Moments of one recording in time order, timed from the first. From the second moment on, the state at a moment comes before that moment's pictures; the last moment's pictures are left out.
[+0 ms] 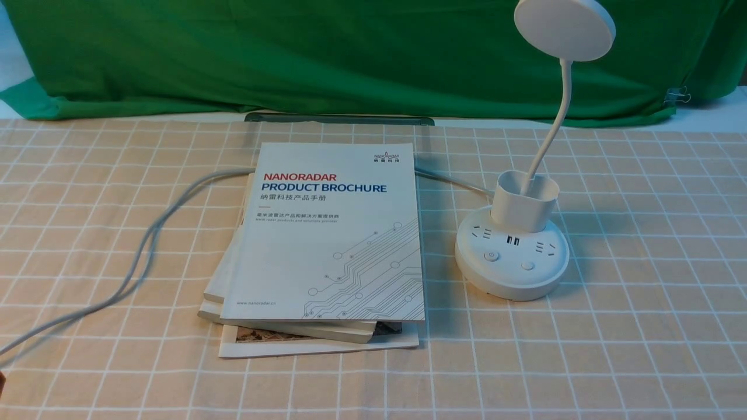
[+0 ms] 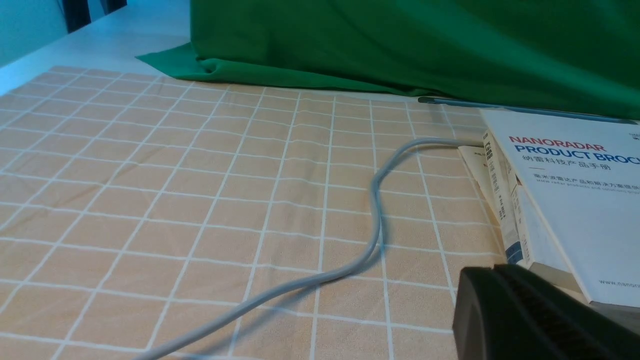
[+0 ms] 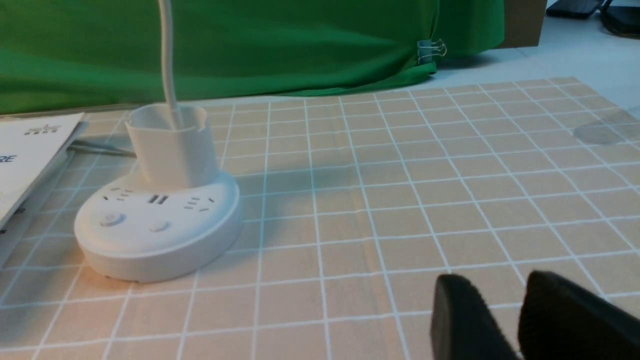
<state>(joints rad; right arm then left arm) -0.01 0.00 0.01 -0.07 0.23 0.16 0.03 0.00 0.01 -0.04 0.22 -0.05</state>
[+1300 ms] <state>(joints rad) -0.01 0.00 0.01 0.25 0.22 0.85 0.03 0.00 0.01 -0.03 0.22 -0.05</state>
